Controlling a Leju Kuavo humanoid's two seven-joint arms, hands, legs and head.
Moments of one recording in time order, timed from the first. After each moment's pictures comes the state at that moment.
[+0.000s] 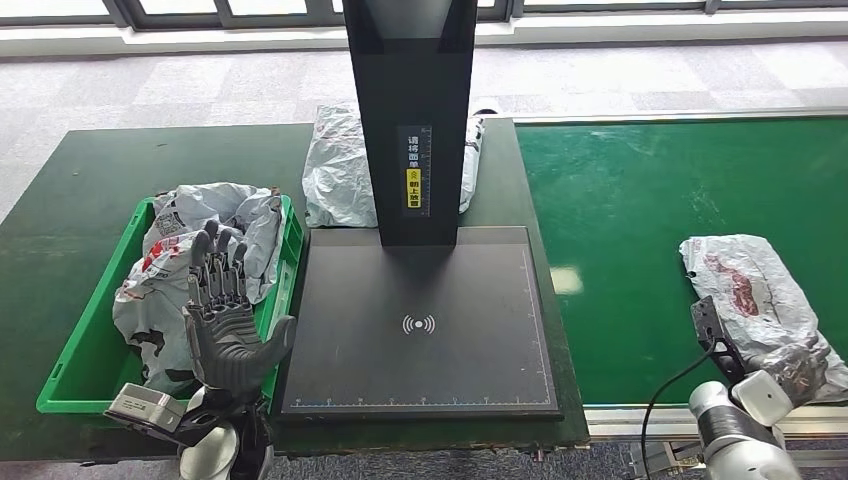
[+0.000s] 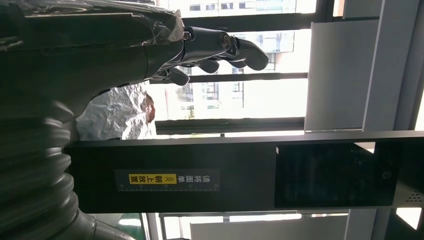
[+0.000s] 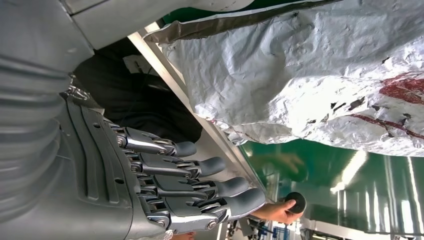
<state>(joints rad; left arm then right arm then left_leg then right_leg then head) 0.07 -0.29 -0.08 -1.66 -0.09 -0.01 -0.65 -0.57 -0.17 -0.68 -0.32 1.55 -0.53 0.36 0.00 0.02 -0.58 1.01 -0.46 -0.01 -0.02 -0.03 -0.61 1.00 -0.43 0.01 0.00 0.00</state>
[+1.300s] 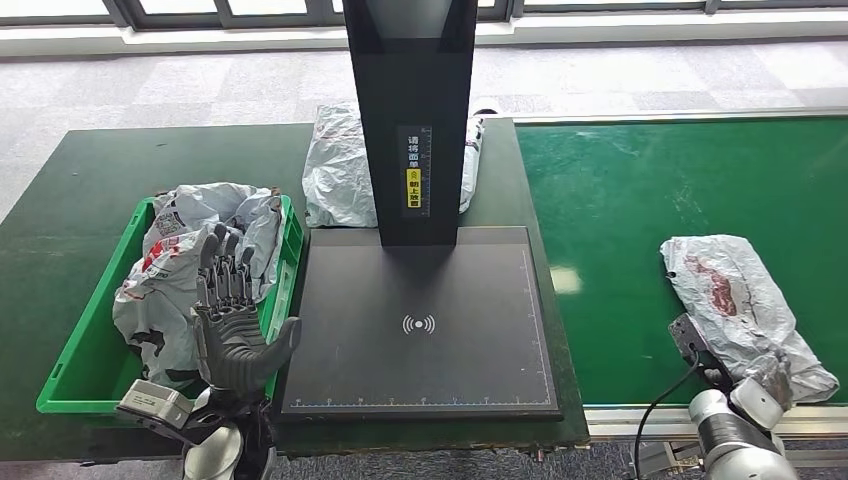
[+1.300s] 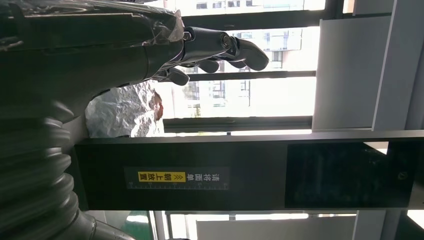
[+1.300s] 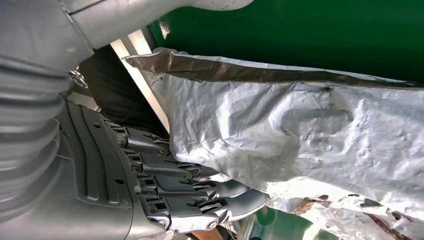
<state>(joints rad) 0.07 -0.29 -0.08 -1.63 -0.09 -0.02 -0.65 -0.55 -0.18 -0.68 -0.30 1.55 -0.30 0.32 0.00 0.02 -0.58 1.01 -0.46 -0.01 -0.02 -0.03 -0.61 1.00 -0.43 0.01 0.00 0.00</state>
